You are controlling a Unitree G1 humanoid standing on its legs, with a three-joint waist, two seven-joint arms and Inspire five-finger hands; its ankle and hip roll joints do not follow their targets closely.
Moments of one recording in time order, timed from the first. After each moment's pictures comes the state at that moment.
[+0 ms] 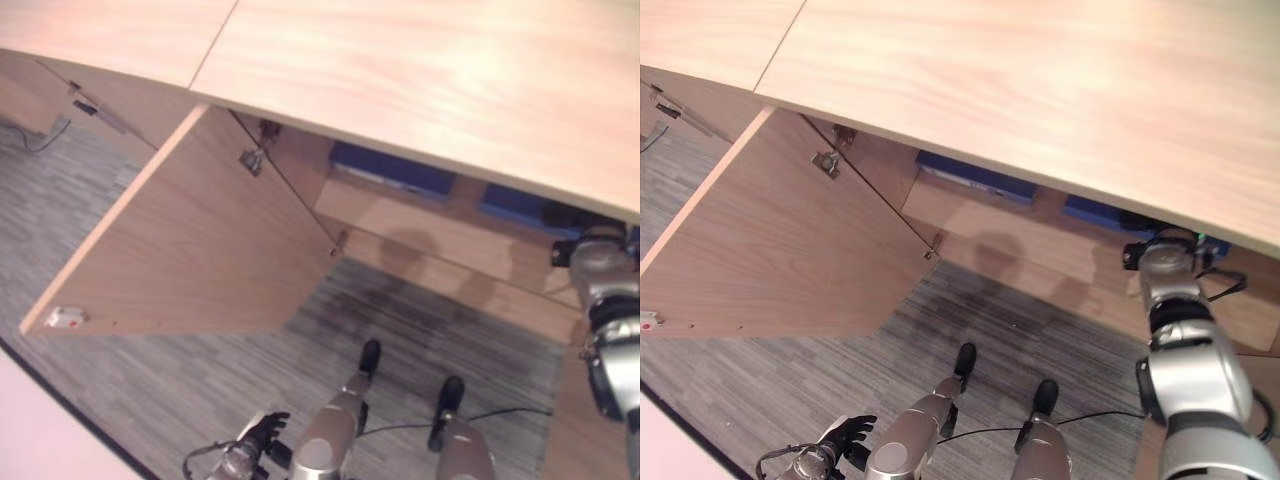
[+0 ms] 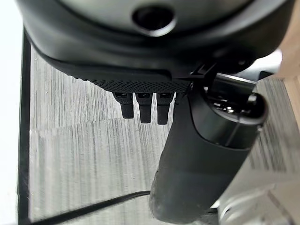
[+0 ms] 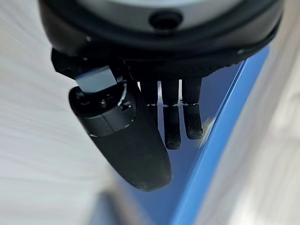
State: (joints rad) left arm -0.08 0.26 -0.35 1.19 0.08 -0.09 0.02; right arm -0.71 -0.60 0.14 0.90 0.29 -0.07 -0.33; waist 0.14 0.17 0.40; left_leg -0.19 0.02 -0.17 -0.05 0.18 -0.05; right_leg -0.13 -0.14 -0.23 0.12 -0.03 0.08
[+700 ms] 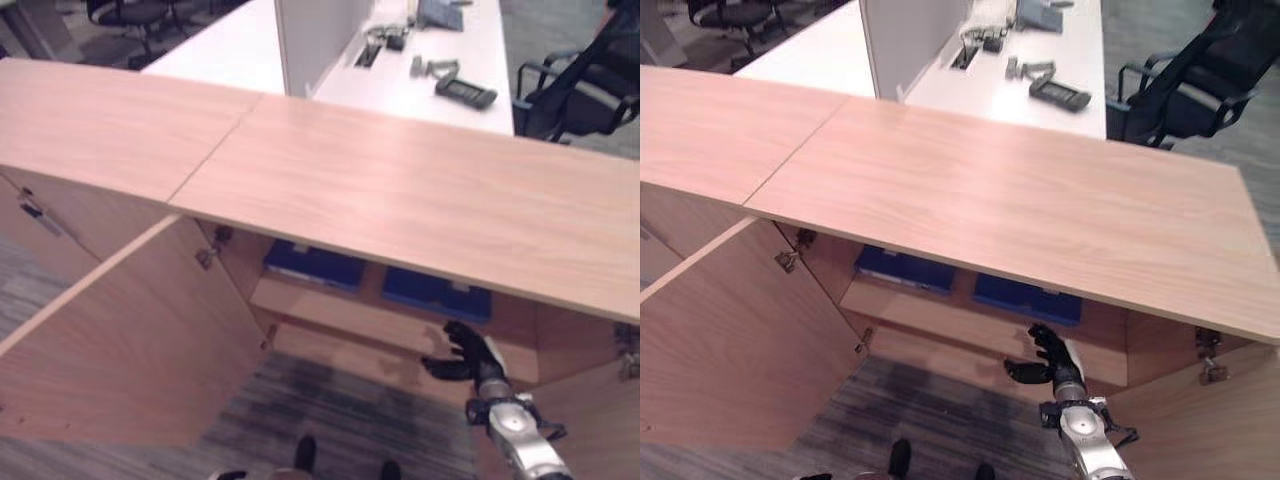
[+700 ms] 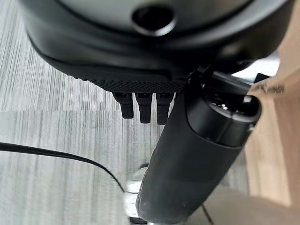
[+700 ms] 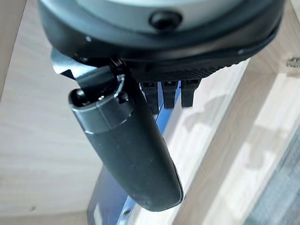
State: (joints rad) left arm 0.05 0.27 -0.15 1.24 -0.01 -0.03 0.06; right arm 0.03 -0.38 0.22 0.47 0.20 -0.09 -0.14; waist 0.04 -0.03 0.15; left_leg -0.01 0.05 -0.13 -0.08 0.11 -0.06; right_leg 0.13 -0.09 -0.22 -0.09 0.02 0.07
